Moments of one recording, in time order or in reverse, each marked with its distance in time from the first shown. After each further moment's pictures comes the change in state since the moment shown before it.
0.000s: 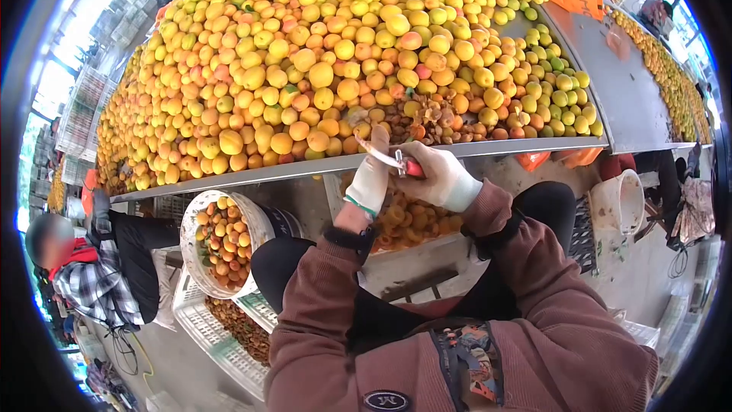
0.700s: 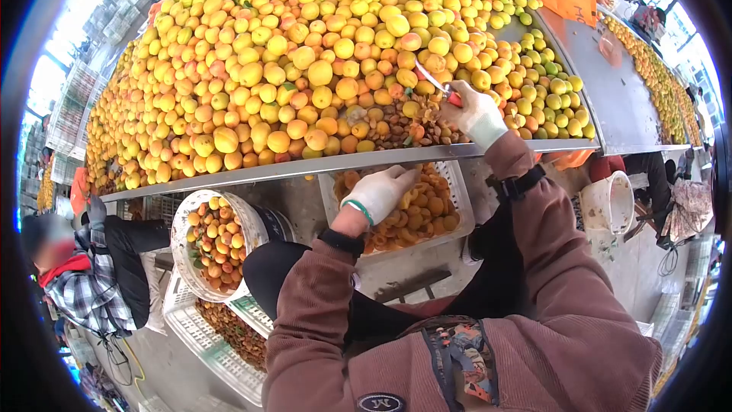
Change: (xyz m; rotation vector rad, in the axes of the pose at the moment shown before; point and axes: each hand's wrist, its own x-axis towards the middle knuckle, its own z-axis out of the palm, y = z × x) left_hand -0.004 -0.026 -0.033 1.177 -0.299 0.351; right_hand 0.042 0.068 -0.067 -0.293 0.354 0.366
